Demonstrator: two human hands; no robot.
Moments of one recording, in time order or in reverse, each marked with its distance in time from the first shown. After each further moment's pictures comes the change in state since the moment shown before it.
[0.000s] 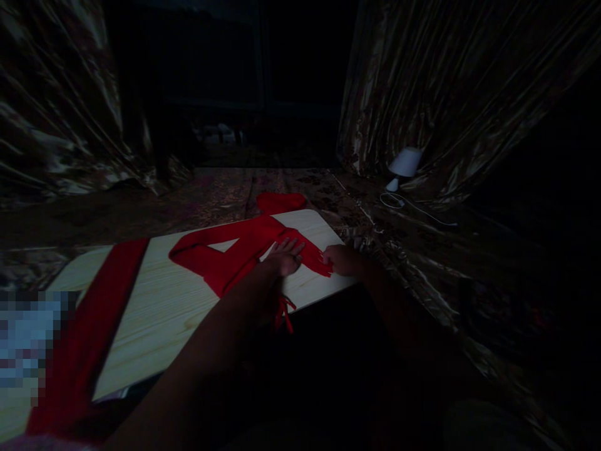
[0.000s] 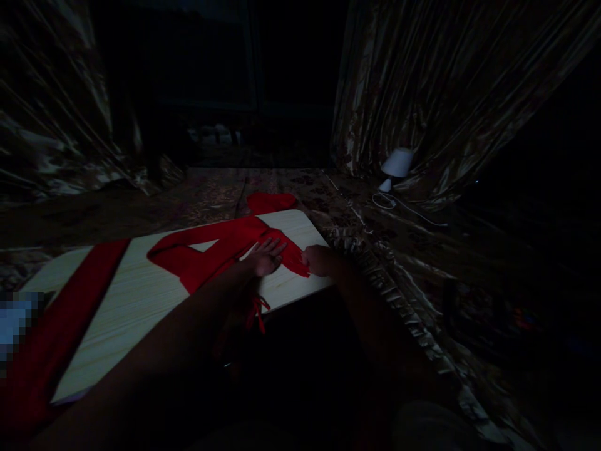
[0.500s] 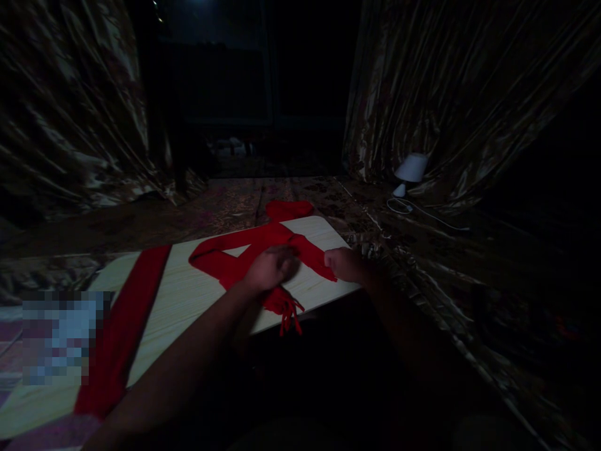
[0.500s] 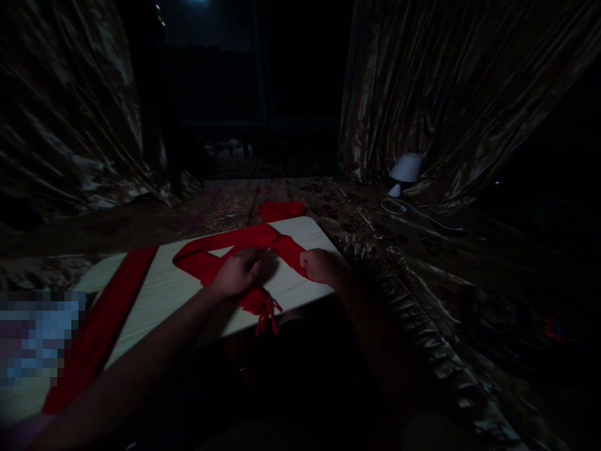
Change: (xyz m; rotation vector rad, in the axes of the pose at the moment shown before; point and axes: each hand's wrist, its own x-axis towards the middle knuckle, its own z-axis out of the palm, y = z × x) left_hand -0.089 -0.021 -0.042 -0.145 0.409 0.117; right_hand -0.013 -0.030 -0.009 0.109 0.220 0.025
